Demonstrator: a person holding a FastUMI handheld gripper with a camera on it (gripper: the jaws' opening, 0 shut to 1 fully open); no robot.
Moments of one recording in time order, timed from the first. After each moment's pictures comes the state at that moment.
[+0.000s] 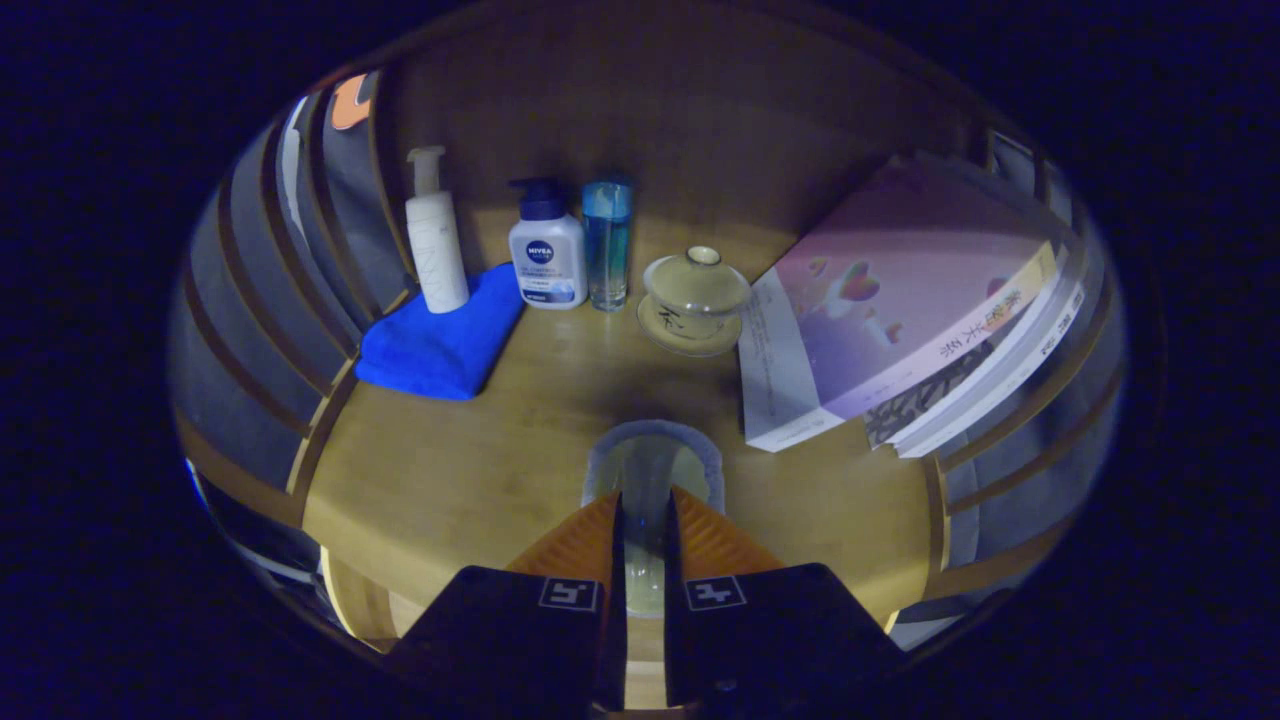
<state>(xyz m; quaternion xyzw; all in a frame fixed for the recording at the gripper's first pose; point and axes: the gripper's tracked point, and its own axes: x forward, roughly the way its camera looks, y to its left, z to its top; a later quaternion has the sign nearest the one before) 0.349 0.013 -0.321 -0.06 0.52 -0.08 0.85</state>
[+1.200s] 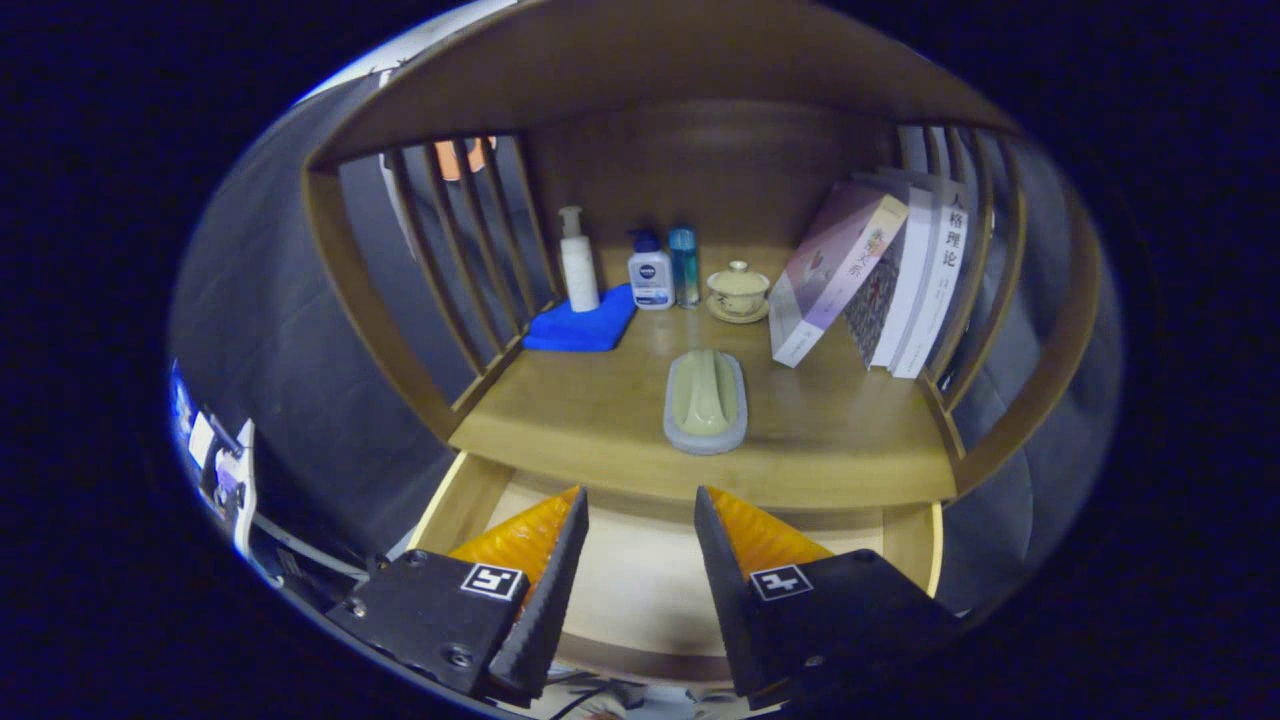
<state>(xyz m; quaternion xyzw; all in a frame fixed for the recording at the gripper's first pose) 0.161 0.058 -0.236 0.01 0.43 0.04 0.90</state>
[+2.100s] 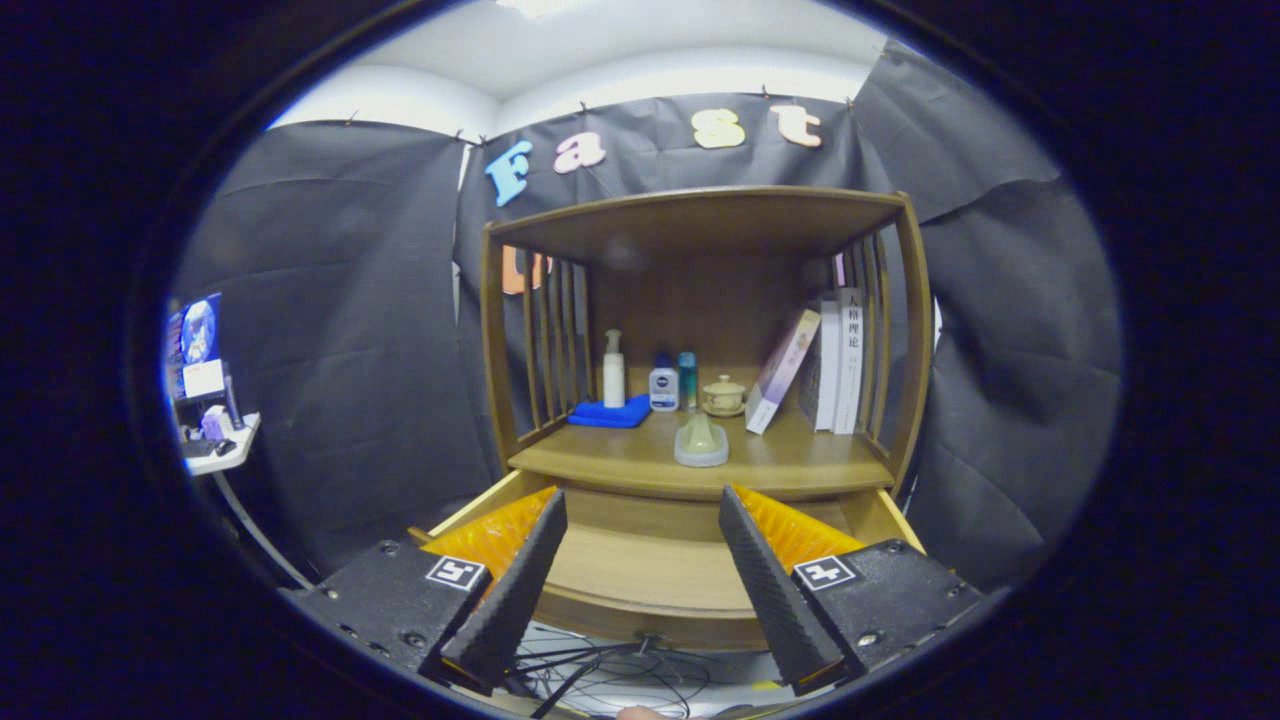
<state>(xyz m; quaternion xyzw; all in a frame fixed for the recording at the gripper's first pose) 0.009 0.074 -0.208 -0.01 0.17 0.06 0.98</state>
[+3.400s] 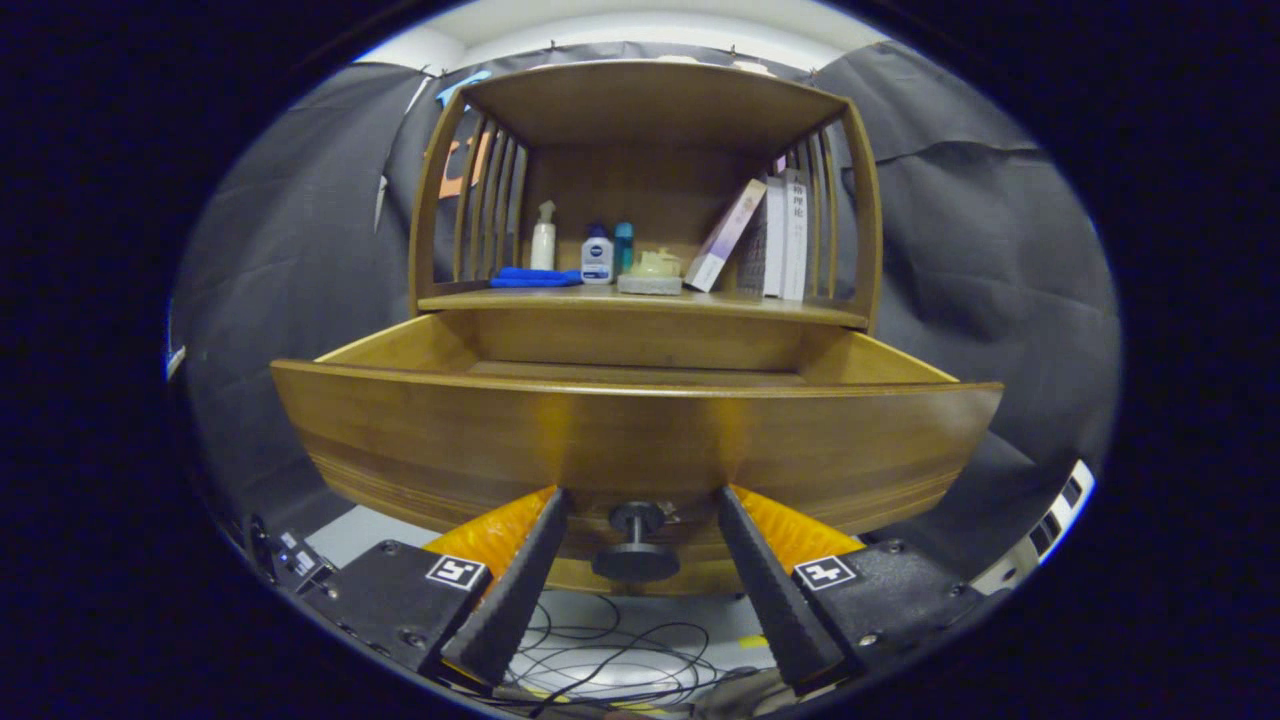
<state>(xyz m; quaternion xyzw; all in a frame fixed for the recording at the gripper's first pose) -0.007 0.052 -0.407 -0.04 0.25 -0.09 0.96</state>
